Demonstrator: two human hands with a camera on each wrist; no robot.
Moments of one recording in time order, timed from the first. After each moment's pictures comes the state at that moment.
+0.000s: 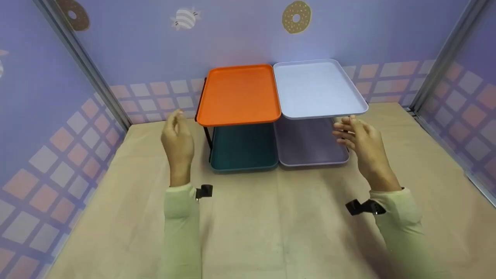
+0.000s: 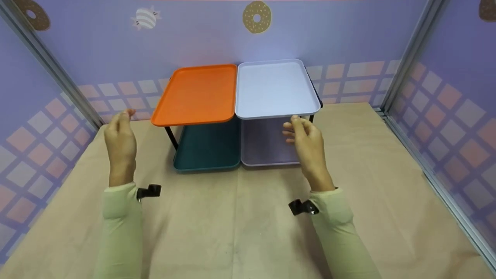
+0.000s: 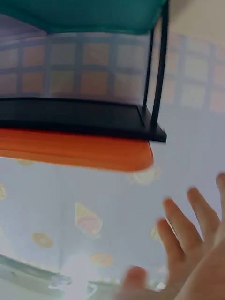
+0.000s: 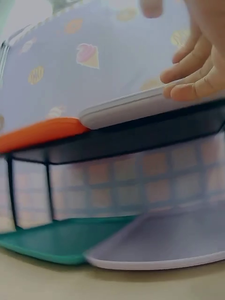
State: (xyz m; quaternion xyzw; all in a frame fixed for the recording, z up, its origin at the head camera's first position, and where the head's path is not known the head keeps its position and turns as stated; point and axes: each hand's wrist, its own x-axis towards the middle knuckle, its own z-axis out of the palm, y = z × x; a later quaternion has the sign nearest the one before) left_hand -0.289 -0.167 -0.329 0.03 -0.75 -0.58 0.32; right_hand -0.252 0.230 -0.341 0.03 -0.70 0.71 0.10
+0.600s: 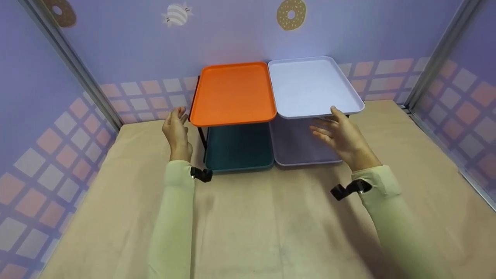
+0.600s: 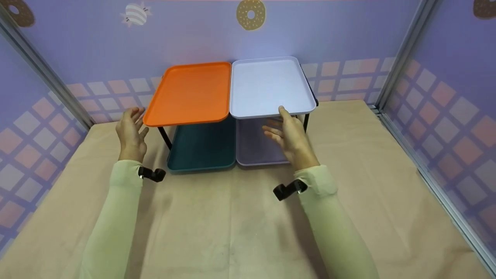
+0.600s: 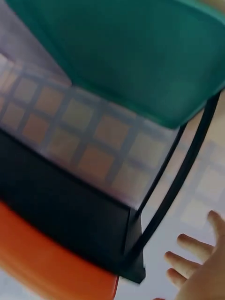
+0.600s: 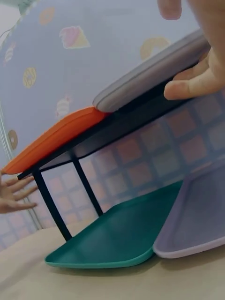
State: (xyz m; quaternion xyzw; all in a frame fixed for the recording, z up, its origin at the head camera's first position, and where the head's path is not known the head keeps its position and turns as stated) left_hand -0.379 -0.184 -0.368 0.10 -0.55 -0.81 0.19; right_hand -0.296 0.216 -0.335 -0.05 -0.54 0.84 -0.07
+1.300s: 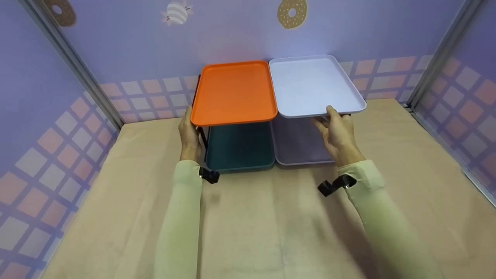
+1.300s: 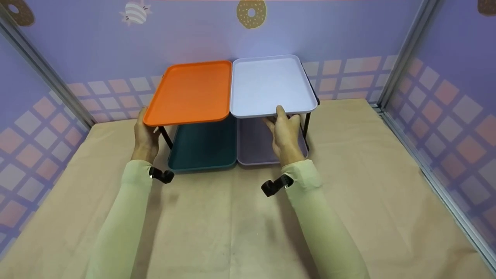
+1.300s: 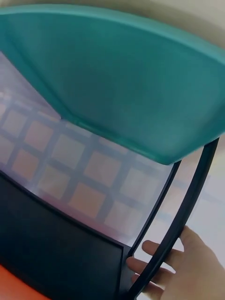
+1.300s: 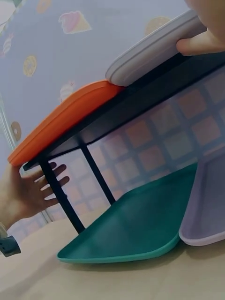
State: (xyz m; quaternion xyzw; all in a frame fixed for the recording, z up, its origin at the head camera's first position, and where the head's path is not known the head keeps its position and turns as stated) left_hand -0.393 -0.168 -0.398 -0.01 -0.60 -0.79 0.16; right_hand -0.318 0.188 -0.342 -0.07 -0.42 0.90 0.07
